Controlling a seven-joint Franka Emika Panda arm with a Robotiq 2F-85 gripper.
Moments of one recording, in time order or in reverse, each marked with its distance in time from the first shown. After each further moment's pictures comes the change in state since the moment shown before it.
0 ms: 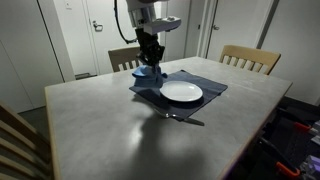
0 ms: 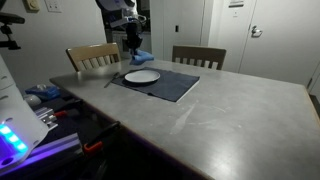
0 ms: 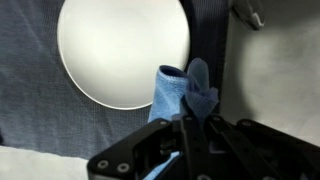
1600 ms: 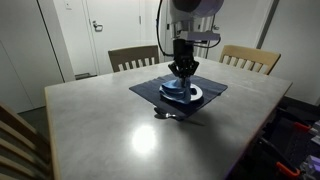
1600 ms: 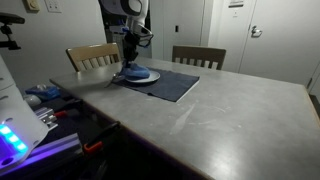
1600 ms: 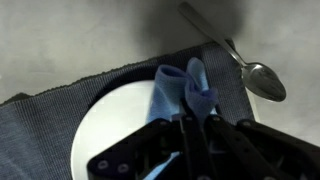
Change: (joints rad) arm -0.184 -0.194 0.022 -0.446 0.360 0.174 -0.072
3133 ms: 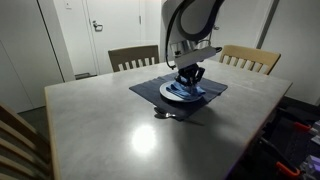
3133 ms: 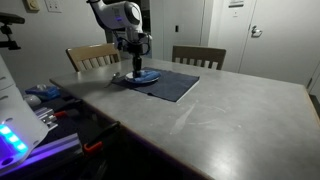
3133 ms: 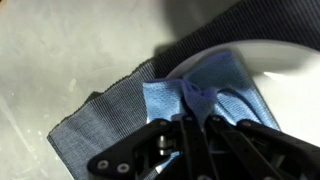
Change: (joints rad) arm 0.121 0.094 -0.112 -0.001 -0.426 0.054 0.631
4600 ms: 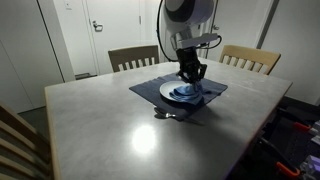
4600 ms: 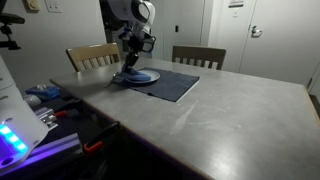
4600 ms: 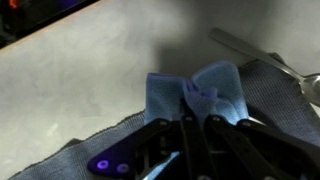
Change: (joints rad) arm -0.144 0.029 0.096 0.138 0.333 -0.336 -0.415
